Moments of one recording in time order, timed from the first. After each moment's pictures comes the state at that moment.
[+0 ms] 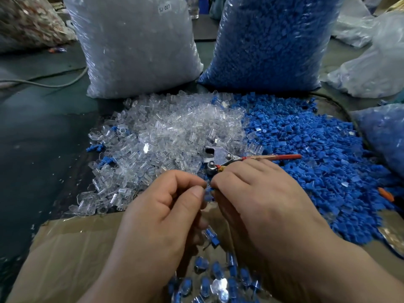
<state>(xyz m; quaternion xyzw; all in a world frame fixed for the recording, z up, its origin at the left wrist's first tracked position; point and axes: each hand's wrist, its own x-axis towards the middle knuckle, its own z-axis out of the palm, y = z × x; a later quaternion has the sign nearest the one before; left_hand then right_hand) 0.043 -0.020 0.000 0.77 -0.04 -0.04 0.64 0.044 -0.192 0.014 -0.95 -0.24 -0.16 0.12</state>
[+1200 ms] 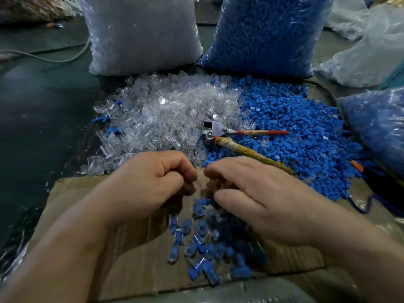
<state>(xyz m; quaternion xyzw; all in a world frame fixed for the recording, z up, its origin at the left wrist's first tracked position) 0.059 0.018 0.008 0.88 -0.20 -0.17 0.40 0.009 -0.200 0.029 -0.94 -0.23 0.10 0.24</state>
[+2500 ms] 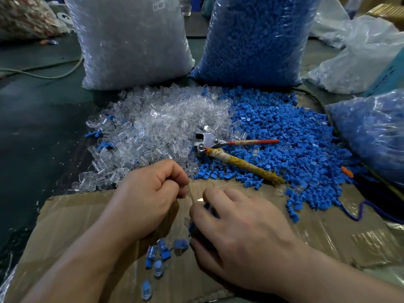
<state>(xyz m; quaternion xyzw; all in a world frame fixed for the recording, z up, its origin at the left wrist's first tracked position) 0.054 0.000 -0.010 0.90 -0.13 -0.05 0.41 -0.016 -0.178 -0.001 -0.96 -0.25 -0.06 0.04</state>
